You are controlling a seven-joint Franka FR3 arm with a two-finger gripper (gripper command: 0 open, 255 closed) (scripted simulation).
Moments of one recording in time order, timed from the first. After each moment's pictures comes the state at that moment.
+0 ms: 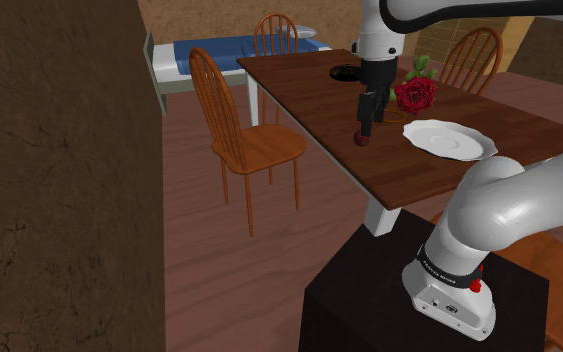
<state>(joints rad) 0.01 -0.80 -0.04 -2.45 -0.04 1.52 -0.14</state>
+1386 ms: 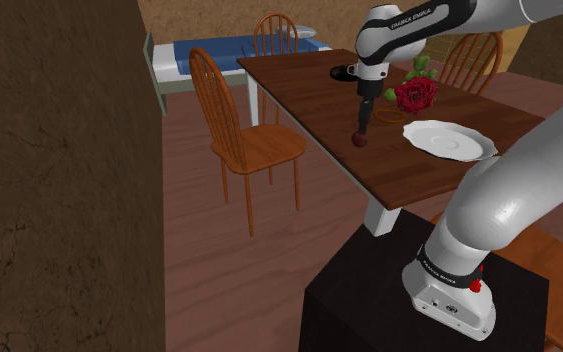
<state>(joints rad) 0.00 -0.34 -0.45 -2.34 -0.14 1.92 -0.72</state>
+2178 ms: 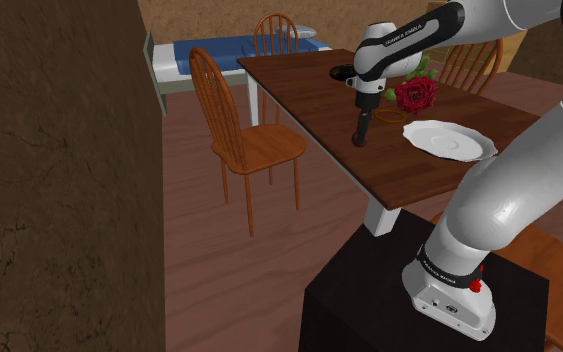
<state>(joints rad) 0.00 -0.30 -0.47 -2.41 -0.14 2.03 -0.74</state>
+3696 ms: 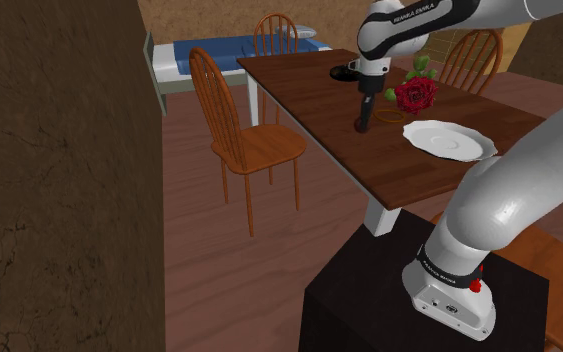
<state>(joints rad) 0.00 -0.35 -0.45 -2.31 -0.14 1.89 -0.73</state>
